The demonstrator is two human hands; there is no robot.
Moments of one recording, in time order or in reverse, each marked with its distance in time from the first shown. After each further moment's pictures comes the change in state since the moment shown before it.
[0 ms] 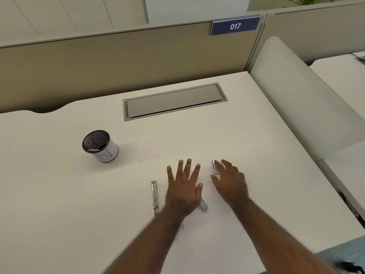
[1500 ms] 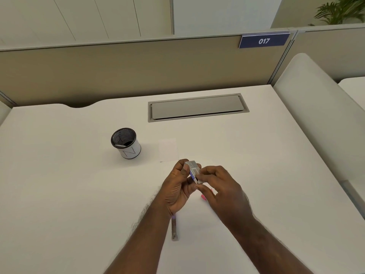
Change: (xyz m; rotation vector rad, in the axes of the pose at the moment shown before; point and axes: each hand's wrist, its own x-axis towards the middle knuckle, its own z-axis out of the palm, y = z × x) left_hand -0.019 -0.050 -0.075 -2.385 -0.027 -0.330; right_hand -0.059 -0.107 -0.104 0.581 0.346 -0.505
